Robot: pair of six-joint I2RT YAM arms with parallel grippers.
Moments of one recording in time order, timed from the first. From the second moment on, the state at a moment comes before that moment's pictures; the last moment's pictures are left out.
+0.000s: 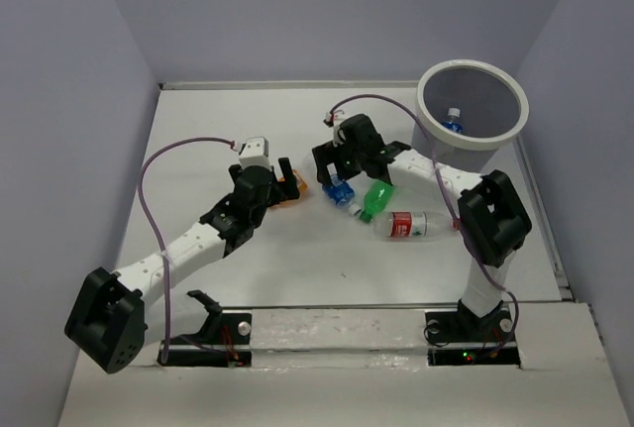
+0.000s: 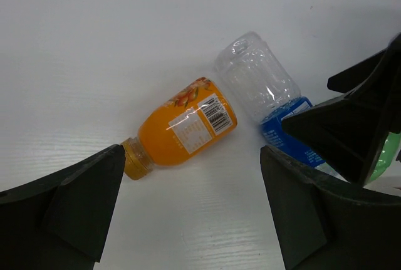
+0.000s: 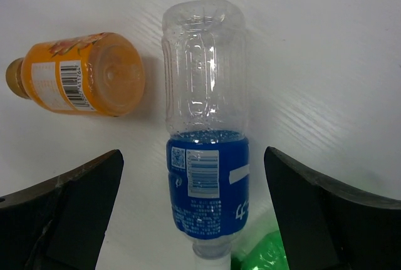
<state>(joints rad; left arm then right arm) -0.63 1.12 0.63 0.05 -0.40 -0.50 0.64 1.82 1.34 -0.25 -0.09 0.16</state>
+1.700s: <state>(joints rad) -0.74 1.43 0.70 0.11 -0.48 -0.23 0.12 1.50 1.56 -0.02 0.45 -0.06</state>
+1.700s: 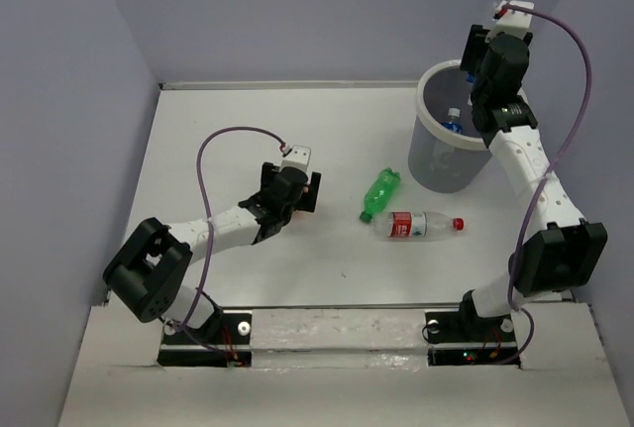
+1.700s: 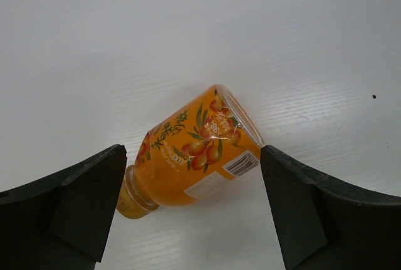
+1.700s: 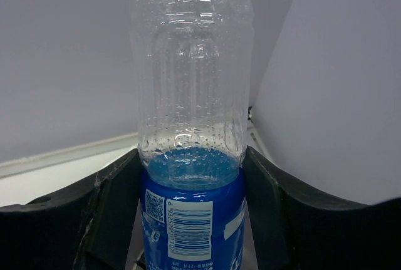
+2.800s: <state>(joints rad) -0.67 1.64 0.87 -0.03 -0.36 -0.30 0.14 1.11 1.25 -0.08 0.09 0.29</state>
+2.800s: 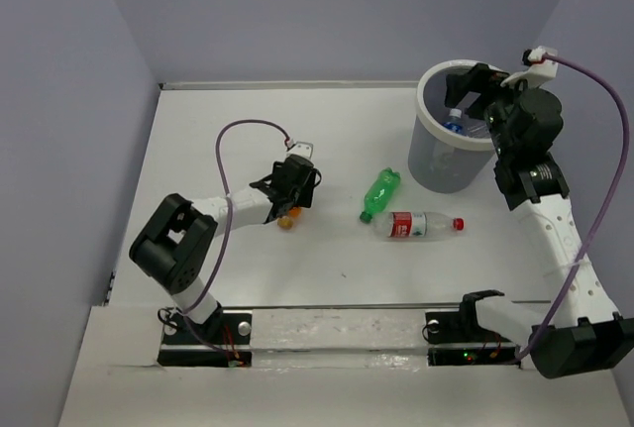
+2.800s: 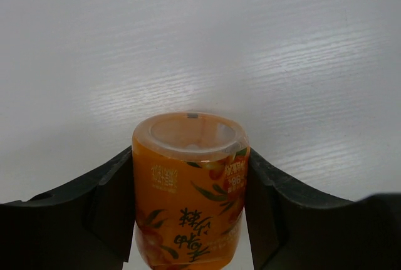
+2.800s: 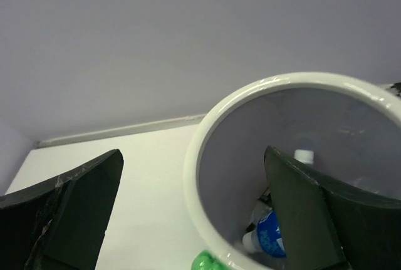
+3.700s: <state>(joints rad) -0.86 1.80 1.86 0.25 0.03 -0.43 0.20 0.42 0.59 -0.18 -0.42 0.60</state>
